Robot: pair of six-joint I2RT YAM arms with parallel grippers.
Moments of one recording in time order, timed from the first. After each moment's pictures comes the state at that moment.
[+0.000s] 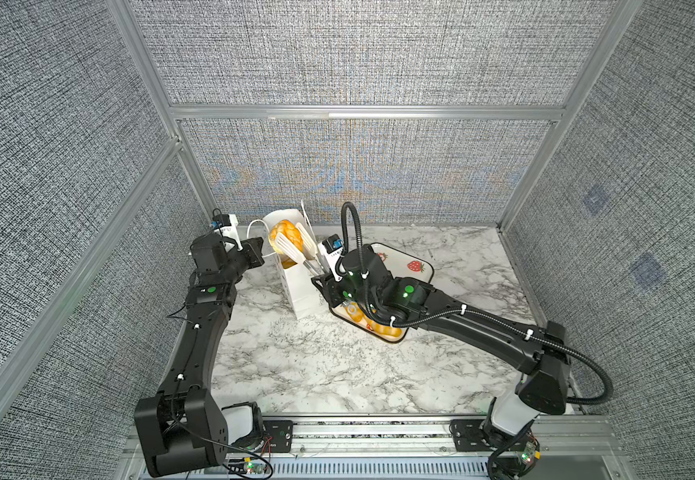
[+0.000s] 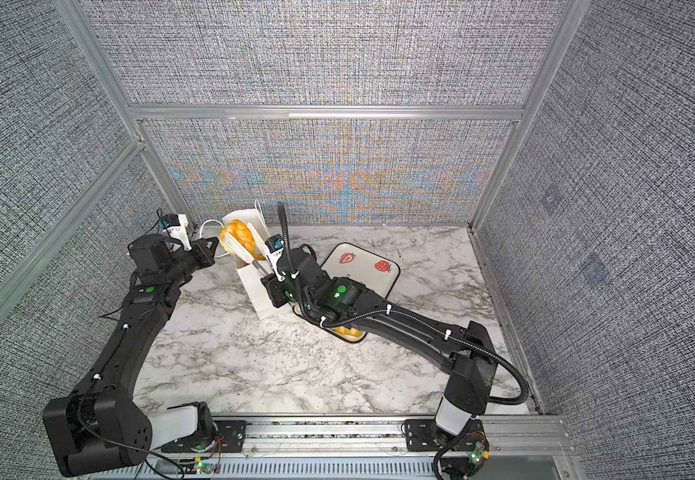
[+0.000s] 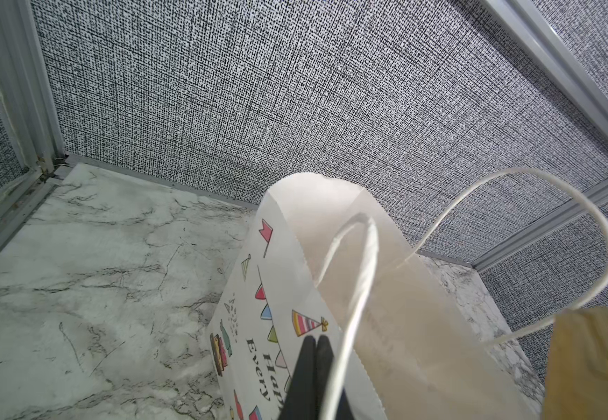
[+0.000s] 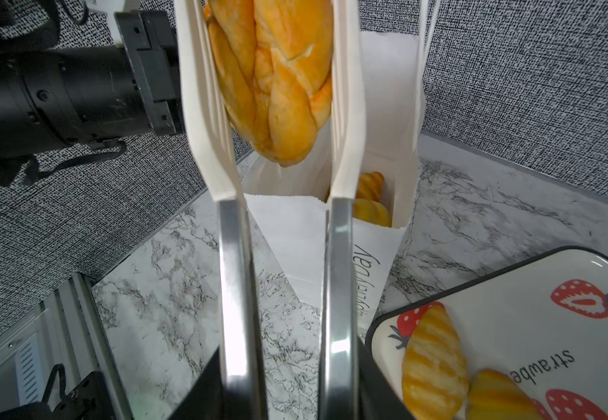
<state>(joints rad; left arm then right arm) 0.10 1.24 1.00 -0.06 0.44 -0.37 1.03 1.69 1.59 -0.35 0.16 0.28</state>
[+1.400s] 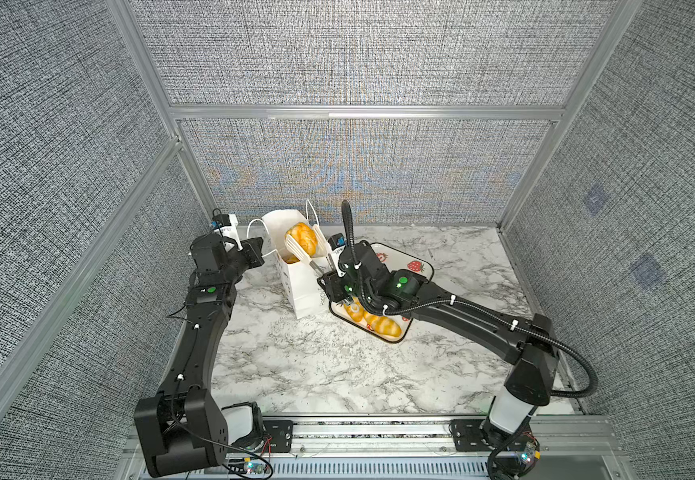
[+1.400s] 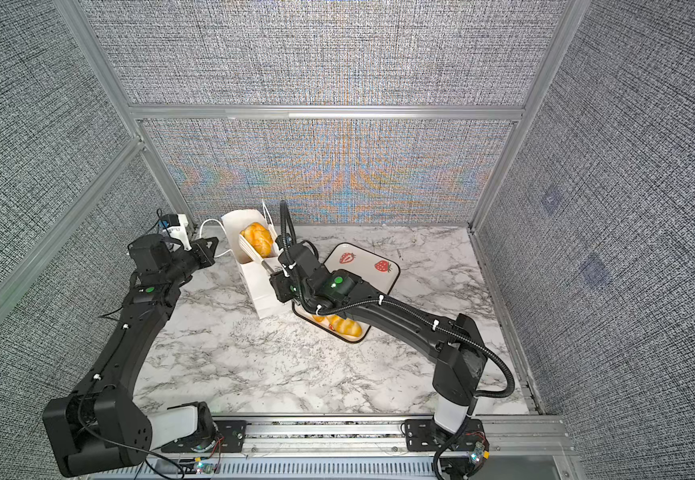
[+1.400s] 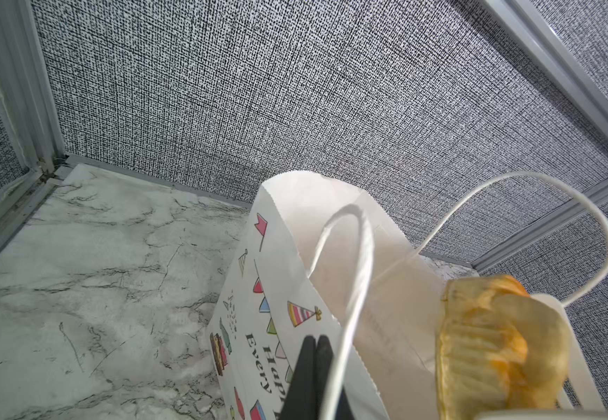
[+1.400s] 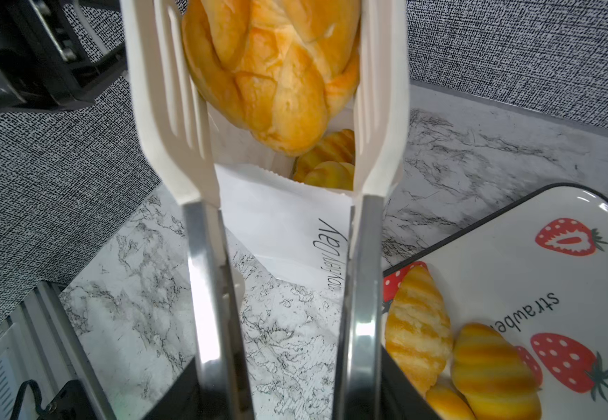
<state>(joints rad) 0.10 1.24 1.00 -0.06 0.44 -0.37 0.97 1.75 1.62 -0.44 0.15 0.36</state>
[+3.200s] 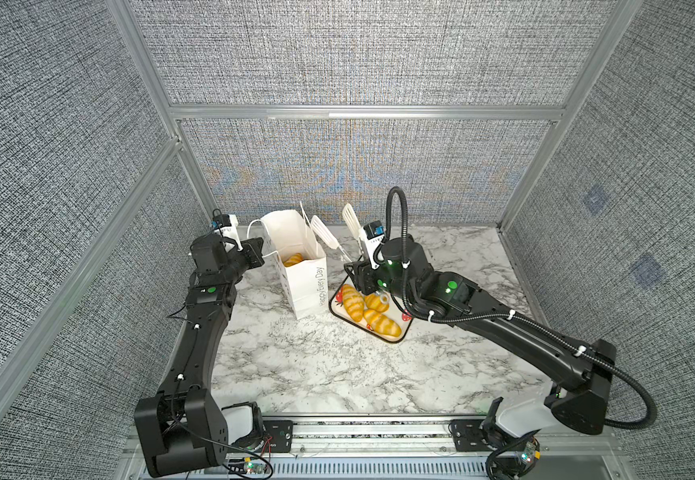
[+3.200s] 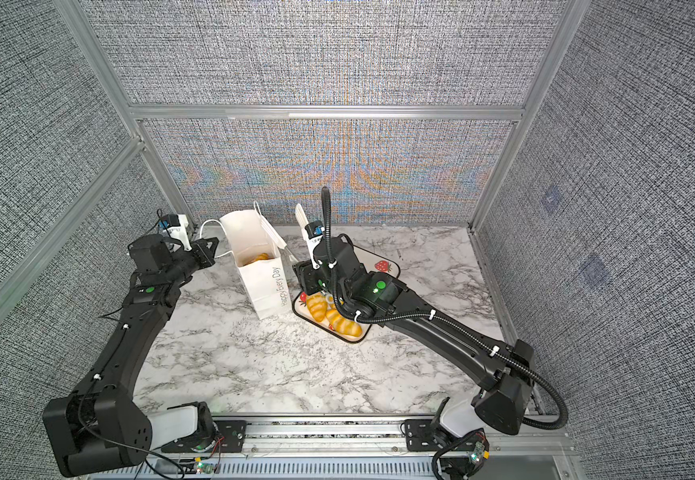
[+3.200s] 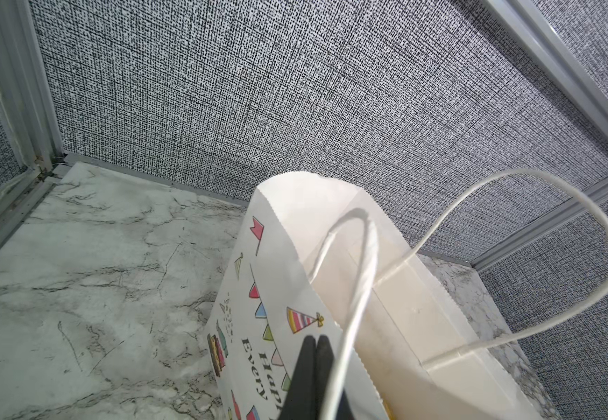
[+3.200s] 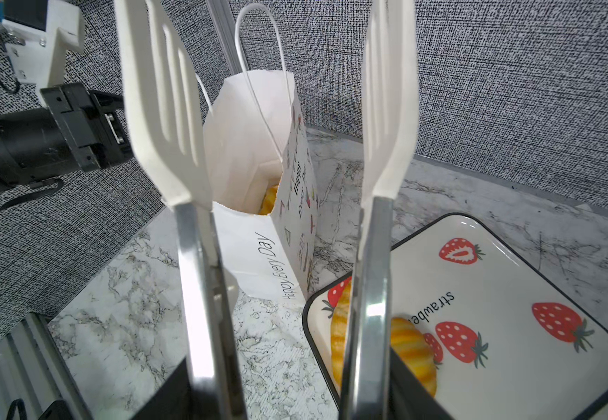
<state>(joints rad) 0.10 1.24 1.00 -0.06 0.44 -0.37 0.92 1.47 1.48 -0.45 0.23 0.30</state>
